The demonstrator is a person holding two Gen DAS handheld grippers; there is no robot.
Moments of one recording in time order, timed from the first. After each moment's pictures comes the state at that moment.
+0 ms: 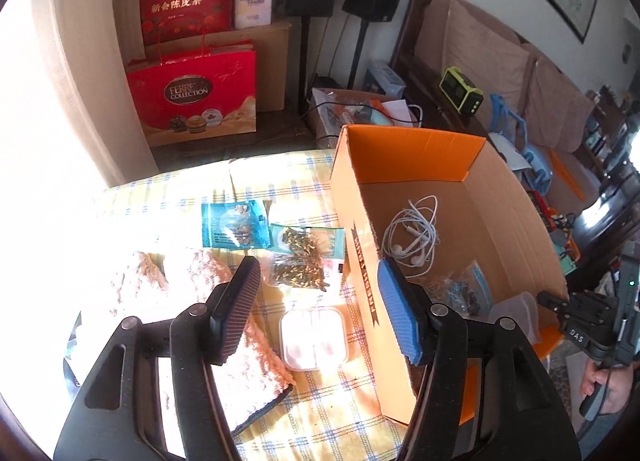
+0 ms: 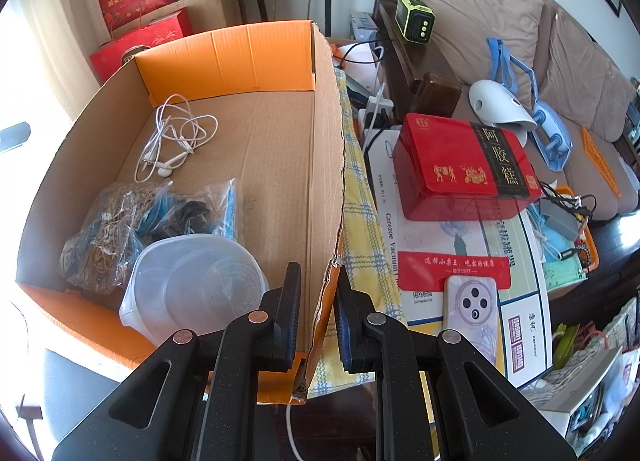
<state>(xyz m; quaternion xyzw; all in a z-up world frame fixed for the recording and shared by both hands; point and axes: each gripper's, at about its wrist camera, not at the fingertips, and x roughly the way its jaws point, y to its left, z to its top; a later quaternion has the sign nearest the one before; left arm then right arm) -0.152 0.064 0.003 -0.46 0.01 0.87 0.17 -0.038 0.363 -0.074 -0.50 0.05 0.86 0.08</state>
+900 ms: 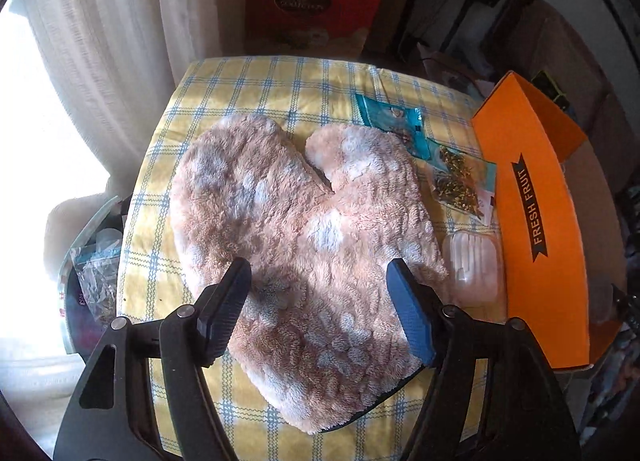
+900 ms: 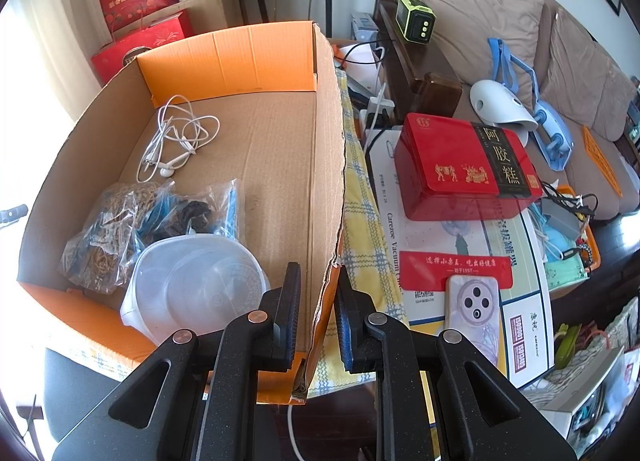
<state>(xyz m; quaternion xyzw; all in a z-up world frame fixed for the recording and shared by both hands) -0.144 -0.047 -0.088 -0.54 -0.05 0.83 0.07 -0.038 0.363 -0.075 -0.50 0.05 0.86 0.08</state>
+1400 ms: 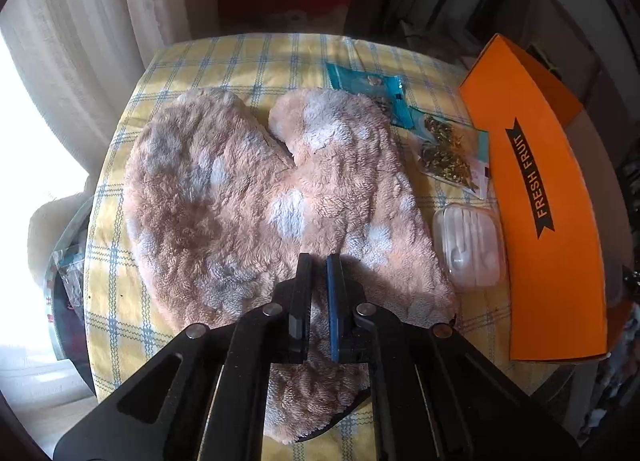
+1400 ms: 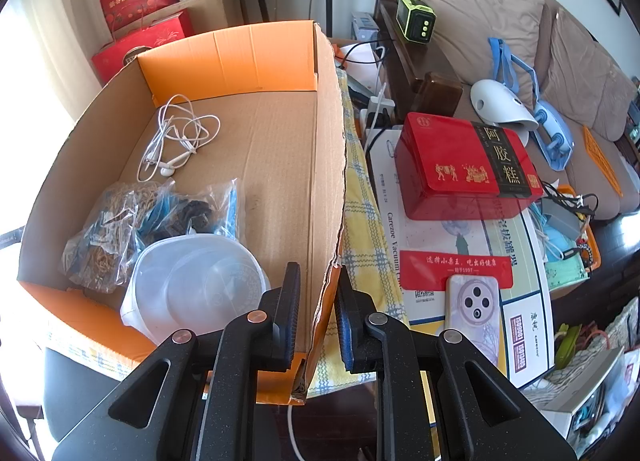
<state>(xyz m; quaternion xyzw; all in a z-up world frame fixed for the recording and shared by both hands) -0.145 -0.032 -0.106 -0.56 -0.04 0.82 0.10 -0.038 0.363 -0.075 -0.50 0.05 0.86 0.08</state>
